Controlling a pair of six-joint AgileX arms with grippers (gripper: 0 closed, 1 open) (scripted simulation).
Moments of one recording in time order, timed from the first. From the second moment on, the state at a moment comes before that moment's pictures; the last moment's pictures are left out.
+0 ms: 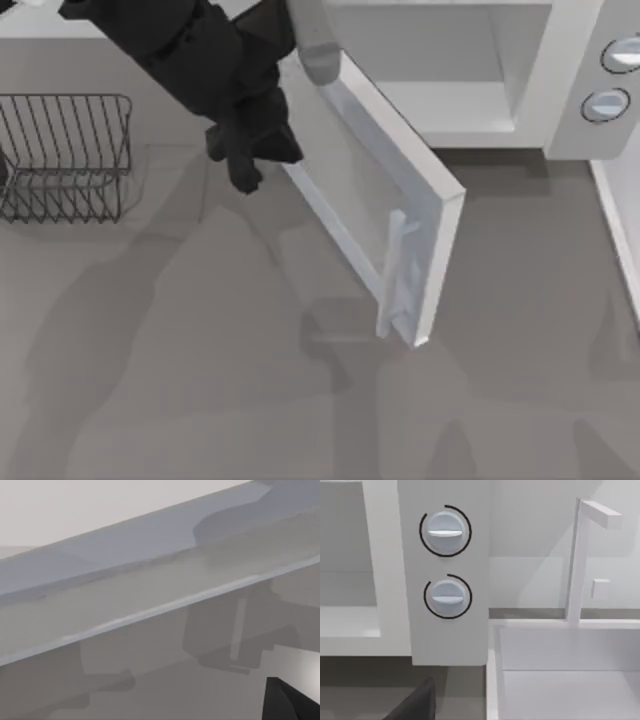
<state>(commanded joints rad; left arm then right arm) -0.48 1.81 1.73 -1.16 0.42 0.86 0.00 0.00 0.00 0.00 0.00 0.00</state>
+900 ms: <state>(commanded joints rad) -0.53 1.84 1.77 -1.15 0.40 0.81 0.00 0.00 0.00 0.00 0.00 0.00</state>
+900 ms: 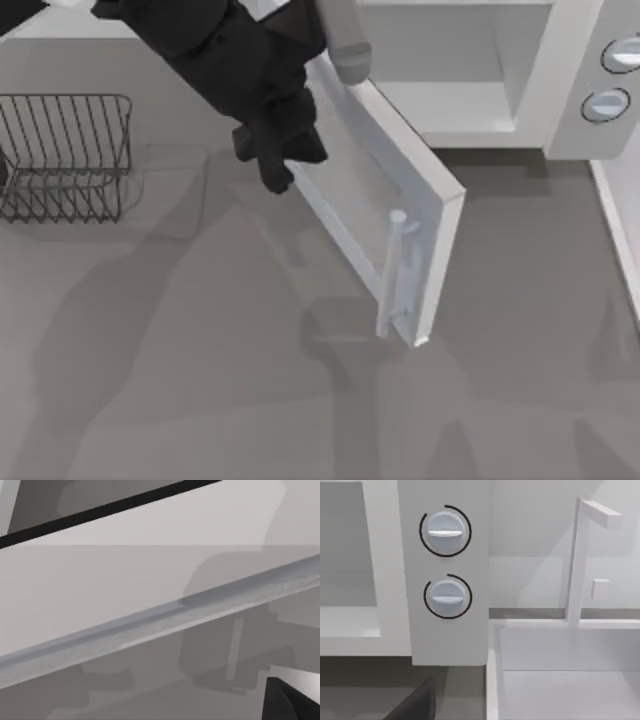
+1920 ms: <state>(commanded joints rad) -0.61 1.91 1.86 -1.14 0.37 0.72 0.00 0.00 0.00 0.00 0.00 0.00</state>
